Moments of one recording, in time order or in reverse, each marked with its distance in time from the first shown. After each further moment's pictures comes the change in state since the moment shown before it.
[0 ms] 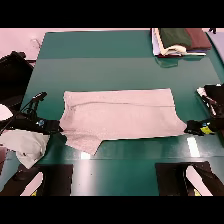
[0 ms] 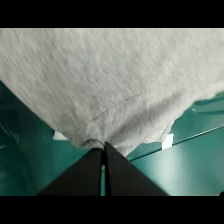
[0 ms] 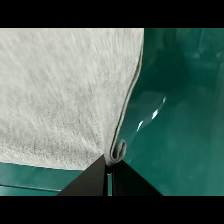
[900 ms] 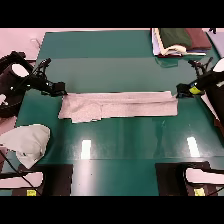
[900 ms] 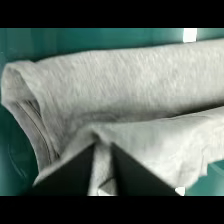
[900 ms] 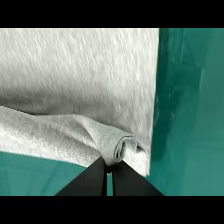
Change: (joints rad) left arm 0.000 -0.648 0.549 0.000 0.270 0.061; right arm 0.250 -0.618 0.653 0.002 -0.070 0.128
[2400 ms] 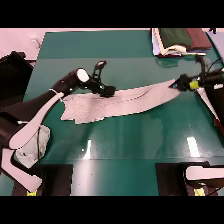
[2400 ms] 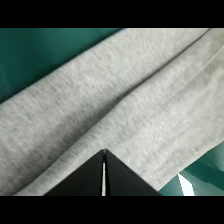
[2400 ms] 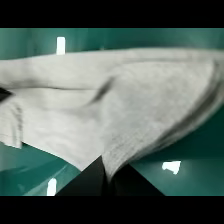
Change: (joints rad) left arm -0.536 -0.356 0.283 -0.126 0.227 -0.080; right arm -0.135 -0.048 0.020 0.551 0.002 -0.296
